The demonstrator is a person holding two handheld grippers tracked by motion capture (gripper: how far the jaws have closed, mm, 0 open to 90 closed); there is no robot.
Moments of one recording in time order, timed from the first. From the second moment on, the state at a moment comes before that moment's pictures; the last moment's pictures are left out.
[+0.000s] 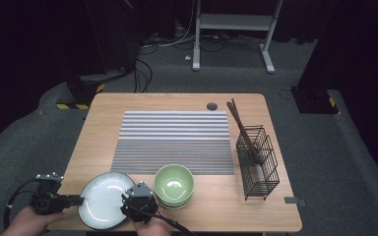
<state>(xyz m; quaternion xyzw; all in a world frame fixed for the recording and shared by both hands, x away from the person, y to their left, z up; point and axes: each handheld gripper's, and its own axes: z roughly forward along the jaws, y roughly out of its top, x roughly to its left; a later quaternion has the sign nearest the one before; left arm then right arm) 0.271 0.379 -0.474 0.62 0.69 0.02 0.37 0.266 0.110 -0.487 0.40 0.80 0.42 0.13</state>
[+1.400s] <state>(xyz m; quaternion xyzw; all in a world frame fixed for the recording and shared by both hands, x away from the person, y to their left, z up) 0.268 0.387 -0.478 0.61 0.71 -0.04 0.36 0.276 0.106 -0.481 0.51 0.75 0.43 0.01</state>
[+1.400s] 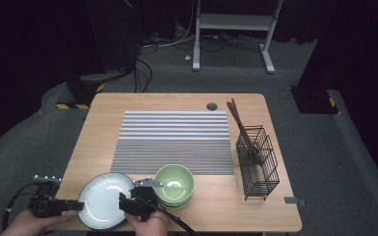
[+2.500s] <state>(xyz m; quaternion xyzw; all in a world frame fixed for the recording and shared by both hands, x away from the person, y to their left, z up) 0.272 0.385 -0.471 0.60 0.71 -0.03 0.37 0.271 0.107 -0.477 0.47 0.77 0.43 0.08</state>
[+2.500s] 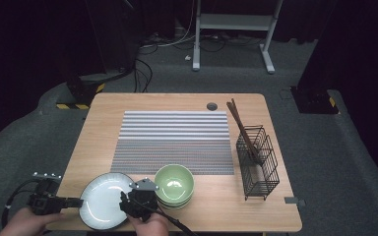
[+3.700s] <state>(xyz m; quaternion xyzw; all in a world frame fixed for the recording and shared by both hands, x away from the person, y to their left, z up) 0.274 0.390 -0.470 0.60 0.71 -0.04 0.37 0.279 0.108 -0.483 0.52 0.75 0.41 0.02</state>
